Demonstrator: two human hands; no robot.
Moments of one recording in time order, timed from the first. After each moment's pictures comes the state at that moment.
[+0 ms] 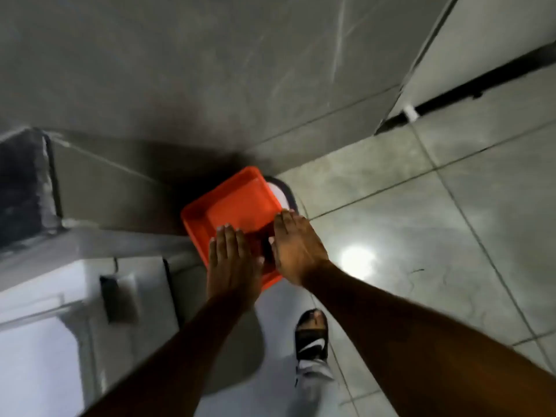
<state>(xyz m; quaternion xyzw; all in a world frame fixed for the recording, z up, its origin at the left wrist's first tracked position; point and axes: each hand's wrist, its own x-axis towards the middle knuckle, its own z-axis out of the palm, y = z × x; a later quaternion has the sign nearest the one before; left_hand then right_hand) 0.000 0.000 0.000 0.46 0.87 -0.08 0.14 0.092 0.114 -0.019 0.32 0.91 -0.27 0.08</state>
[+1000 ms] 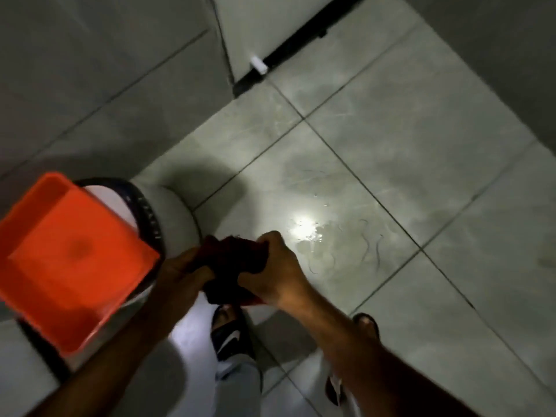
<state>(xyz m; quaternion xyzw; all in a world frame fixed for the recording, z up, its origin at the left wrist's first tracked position) 0.178 0.088 -0.021 0.27 0.68 0.34 0.58 0.352 0.140 -0.050 0.59 0.52 -0.62 -0.06</state>
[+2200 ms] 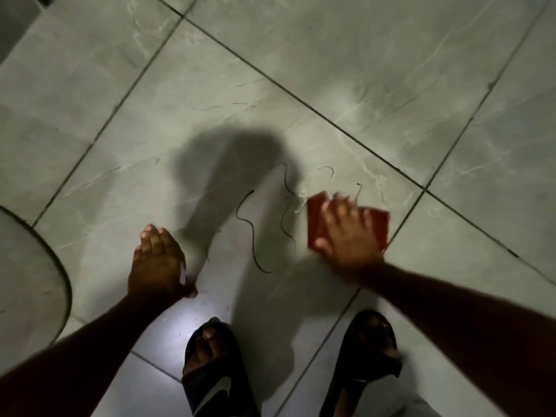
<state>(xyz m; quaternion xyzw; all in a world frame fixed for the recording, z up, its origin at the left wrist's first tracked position) 0.277 0.118 -0.379 0.62 0.66 -0.30 0.28 0.642 0.112 -0.432 0.62 0.76 -0.16 0.08</state>
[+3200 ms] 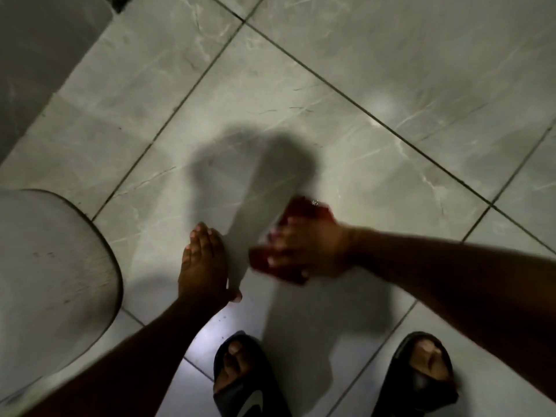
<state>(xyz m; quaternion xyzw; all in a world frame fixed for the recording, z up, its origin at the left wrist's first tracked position) 0.261 0.113 -0.388 0.63 0.67 -0.24 0.31 0.521 0.190 -0.442 0.05 0.99 -0.13 0.07</state>
